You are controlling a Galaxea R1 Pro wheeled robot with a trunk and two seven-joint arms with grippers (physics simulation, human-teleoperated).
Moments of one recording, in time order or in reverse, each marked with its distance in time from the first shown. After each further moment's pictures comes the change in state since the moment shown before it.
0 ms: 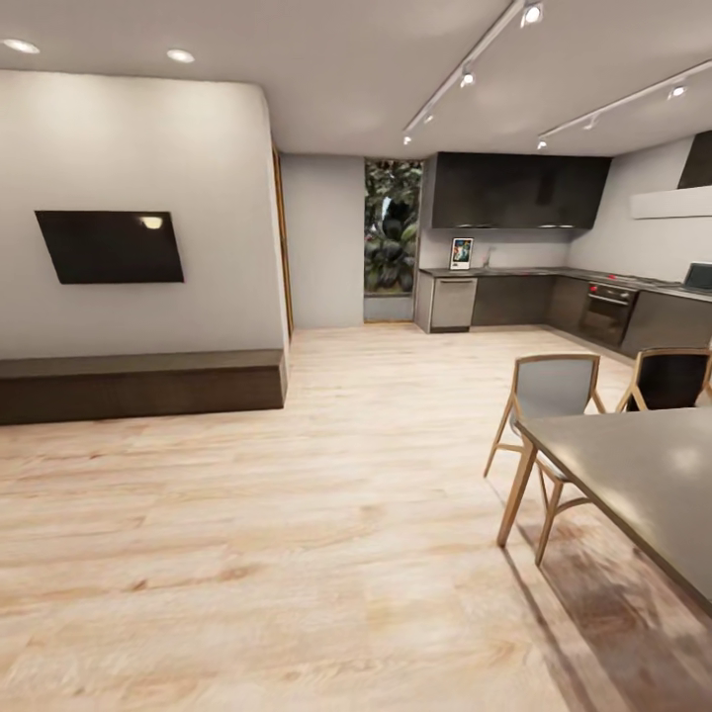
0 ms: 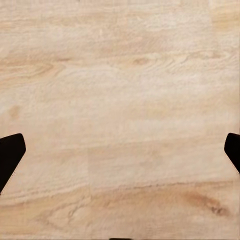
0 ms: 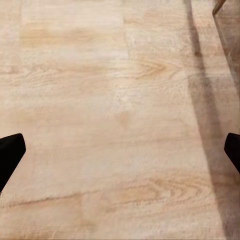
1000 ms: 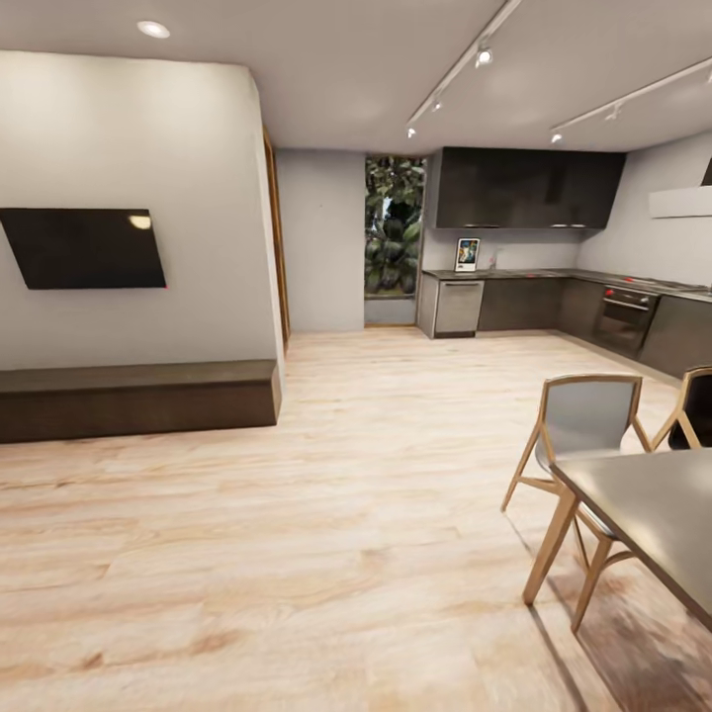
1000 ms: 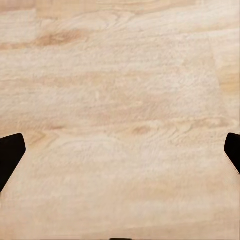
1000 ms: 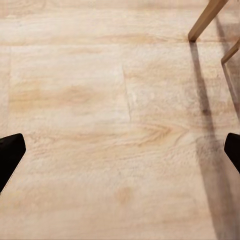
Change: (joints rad) left arm 0.000 0.000 0.001 0.000 0.000 0.000 0.000; right arm 0.000 0.000 -0.001 0.000 0.000 0.000 0.000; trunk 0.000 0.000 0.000
